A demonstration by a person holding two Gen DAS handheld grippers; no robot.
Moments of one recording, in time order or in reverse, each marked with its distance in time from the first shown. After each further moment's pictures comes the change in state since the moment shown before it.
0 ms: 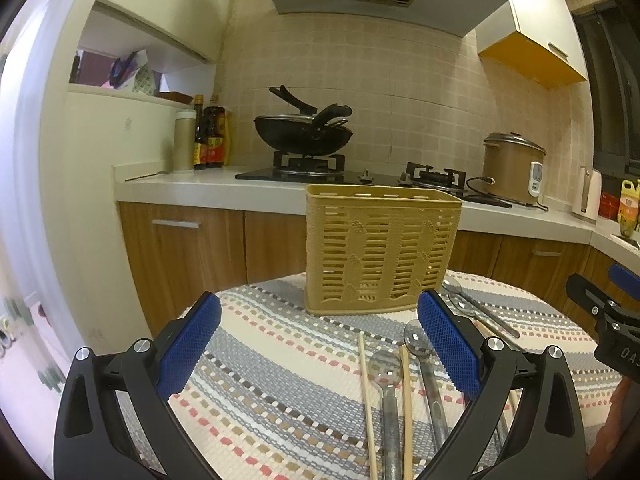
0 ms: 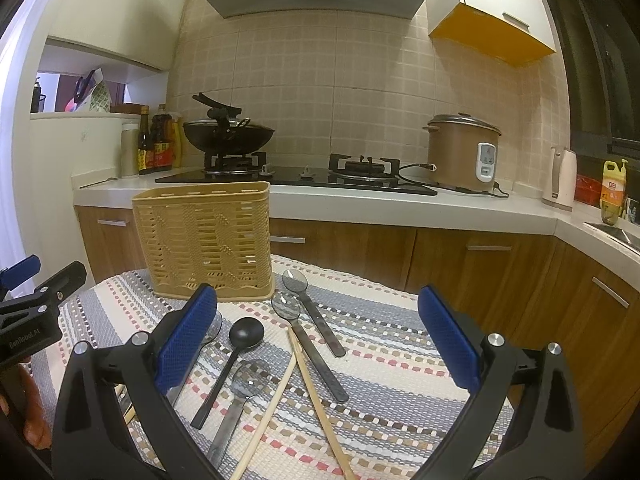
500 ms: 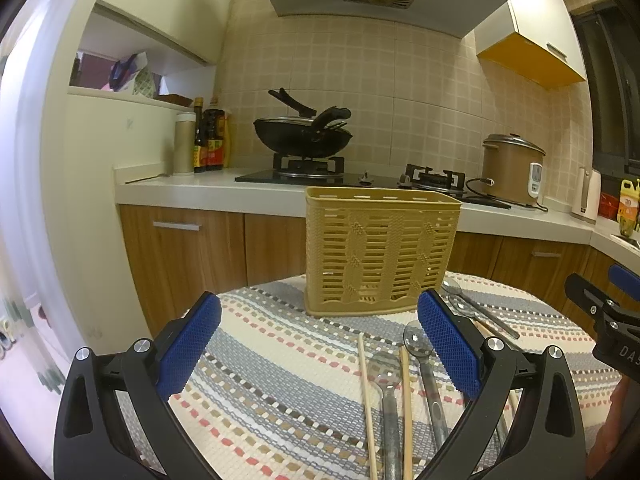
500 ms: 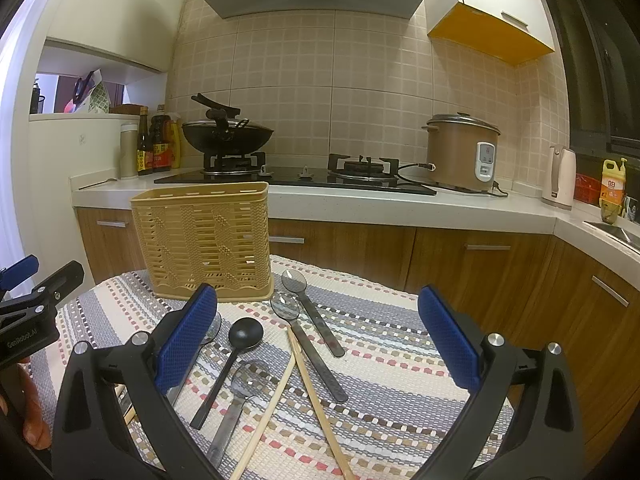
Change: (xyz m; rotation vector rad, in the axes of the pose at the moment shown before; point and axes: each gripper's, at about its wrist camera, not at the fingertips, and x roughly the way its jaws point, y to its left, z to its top) left arm -0.003 -0.001 -0.001 0.007 -0.007 -0.001; right arm 0.000 -0.001 -0.001 0.002 0.000 -0.001
